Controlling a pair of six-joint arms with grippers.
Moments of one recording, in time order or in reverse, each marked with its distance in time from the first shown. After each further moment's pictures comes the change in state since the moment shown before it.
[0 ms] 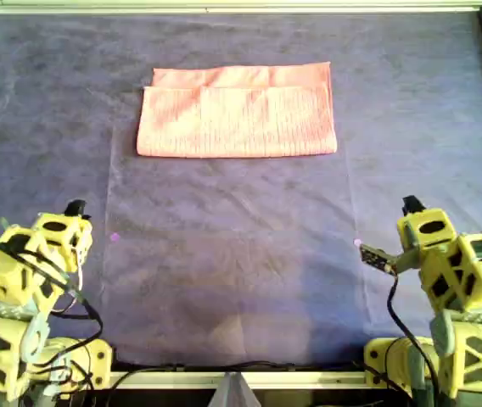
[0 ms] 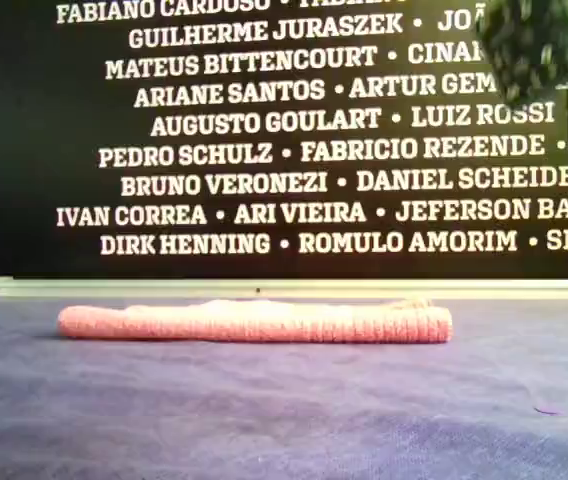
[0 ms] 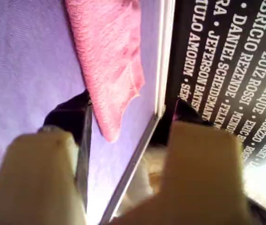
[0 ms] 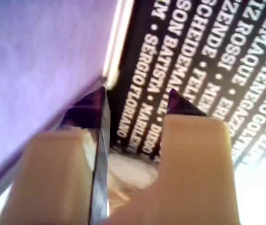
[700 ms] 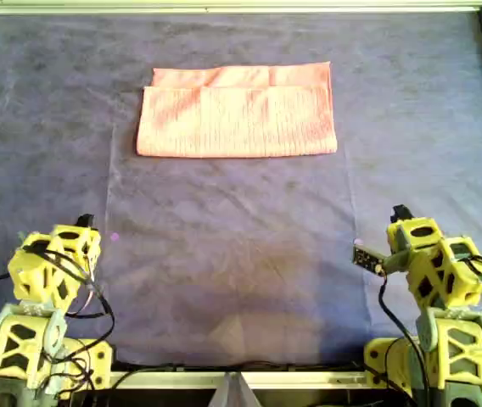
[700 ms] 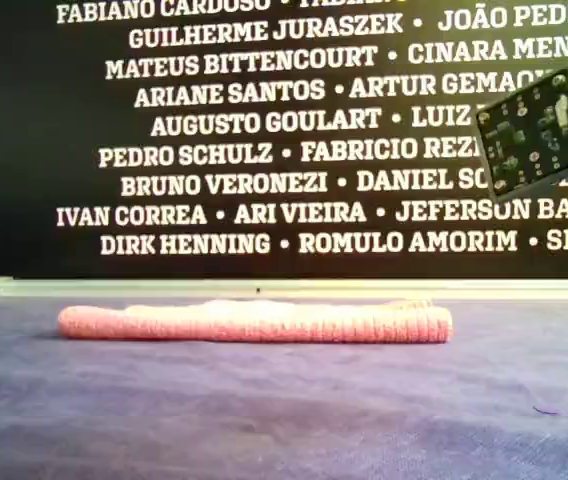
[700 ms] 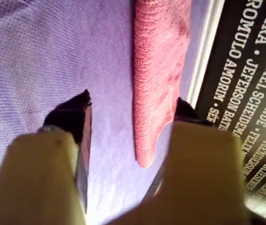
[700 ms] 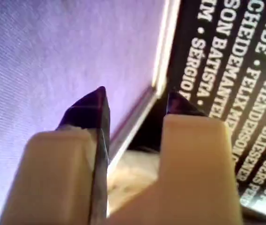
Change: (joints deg) left arm 3.2 -0.1 18.5 -13.6 0.4 0.0; right arm 0.0 0.0 15.5 -10.0 0.1 8.1
